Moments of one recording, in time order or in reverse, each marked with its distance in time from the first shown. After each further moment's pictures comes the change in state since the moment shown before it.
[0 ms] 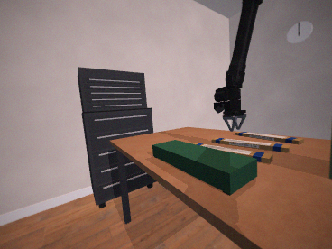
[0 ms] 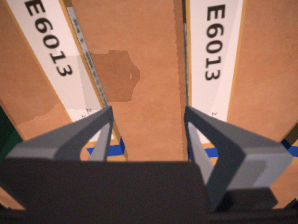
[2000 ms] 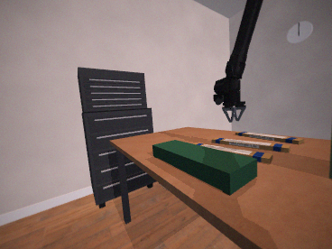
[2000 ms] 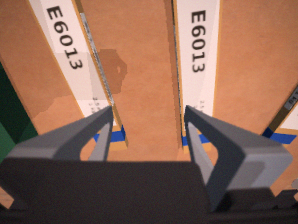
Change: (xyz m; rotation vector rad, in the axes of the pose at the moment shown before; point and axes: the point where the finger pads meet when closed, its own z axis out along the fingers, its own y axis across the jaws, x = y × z) arm -0.005 -0.004 -0.044 0.000 -0.014 0.002
